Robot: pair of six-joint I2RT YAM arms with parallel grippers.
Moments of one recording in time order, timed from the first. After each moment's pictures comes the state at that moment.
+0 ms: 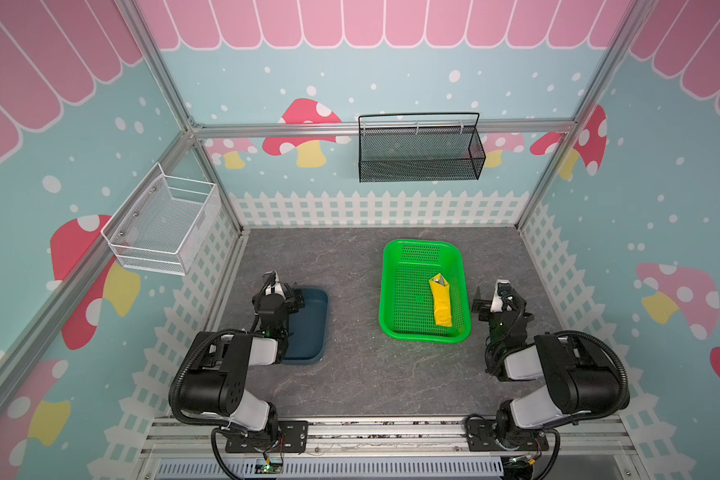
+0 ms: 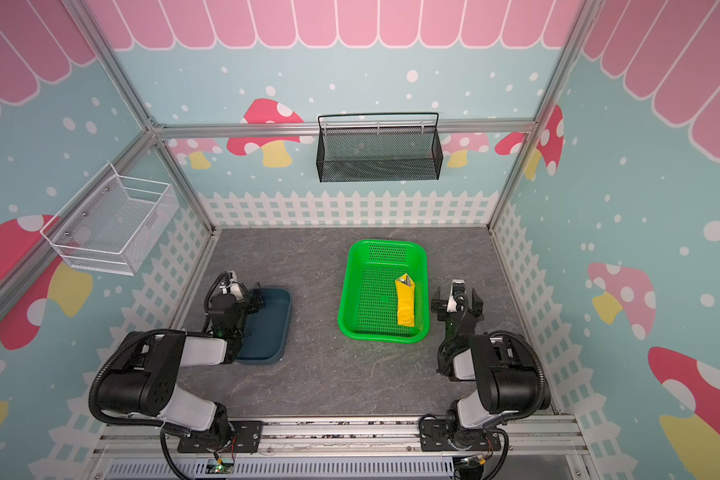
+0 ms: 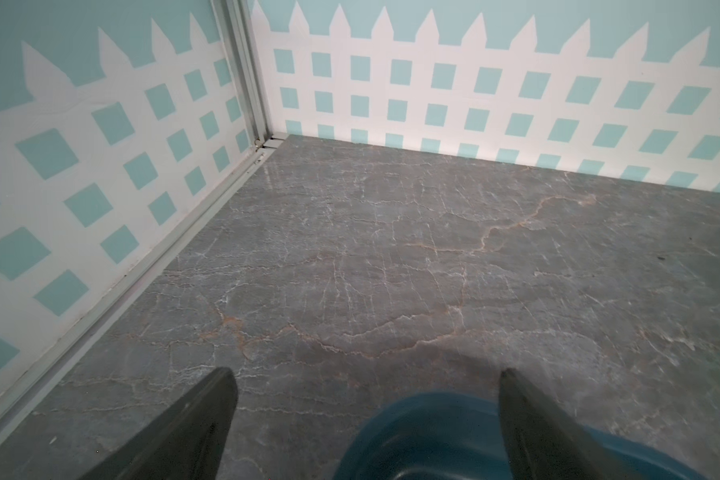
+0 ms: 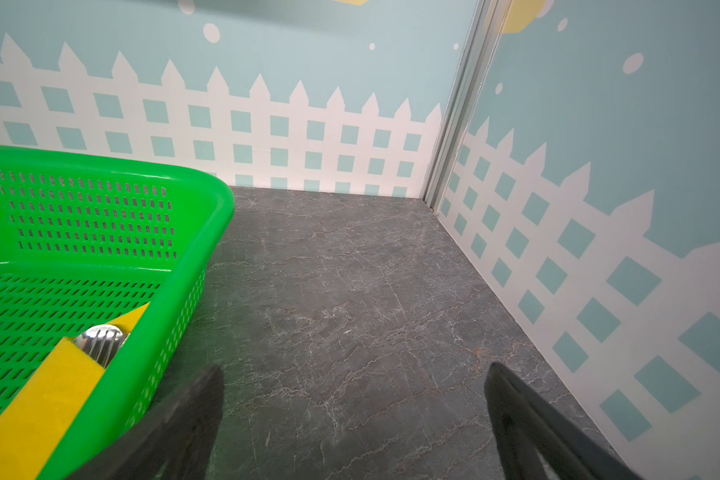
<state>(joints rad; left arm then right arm) -0.05 1.54 0.36 0.89 -0.28 -0.12 0.01 1.52 0.17 1.27 0.22 -0.13</state>
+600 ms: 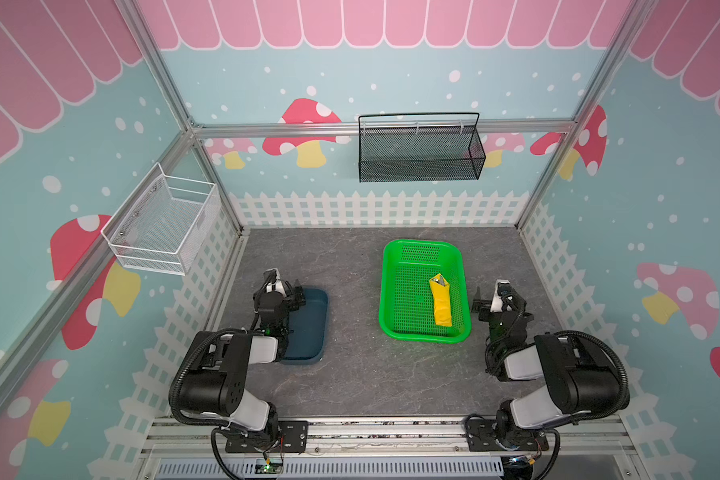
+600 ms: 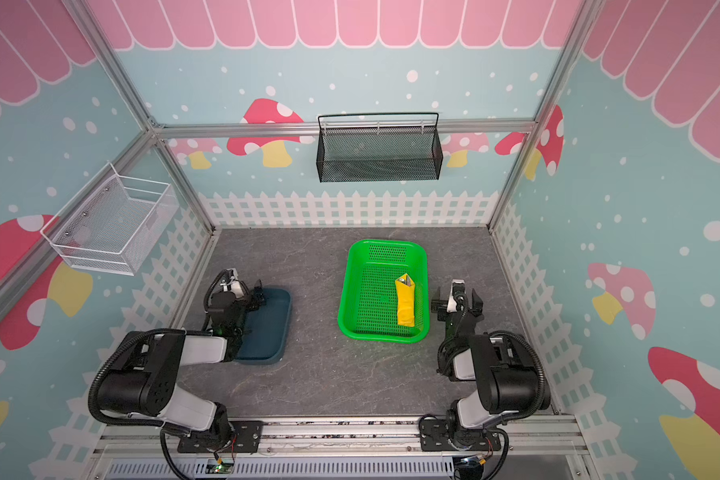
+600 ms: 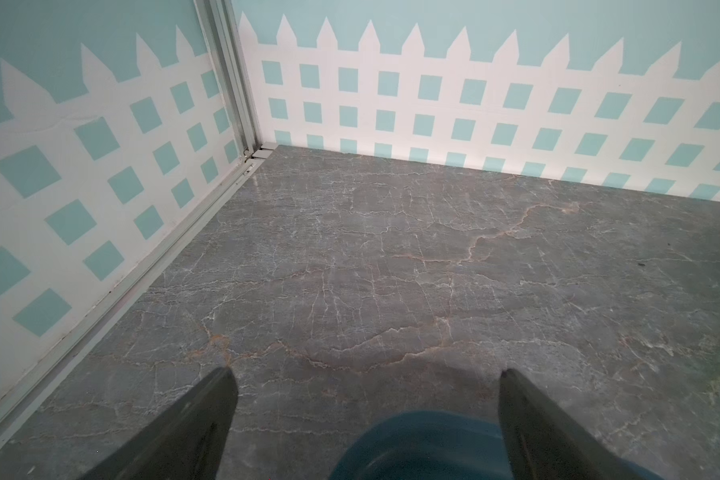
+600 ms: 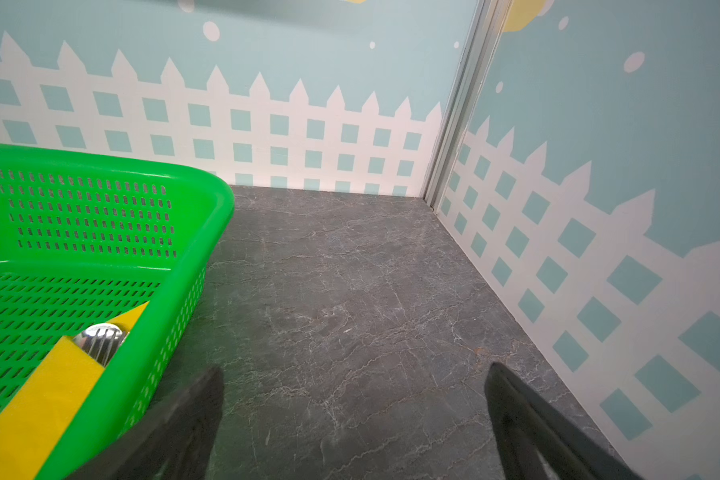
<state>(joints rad) -0.05 1.54 0.38 0.88 -0.23 -0.11 0.01 1.52 0.17 1.26 0.22 -0.13</state>
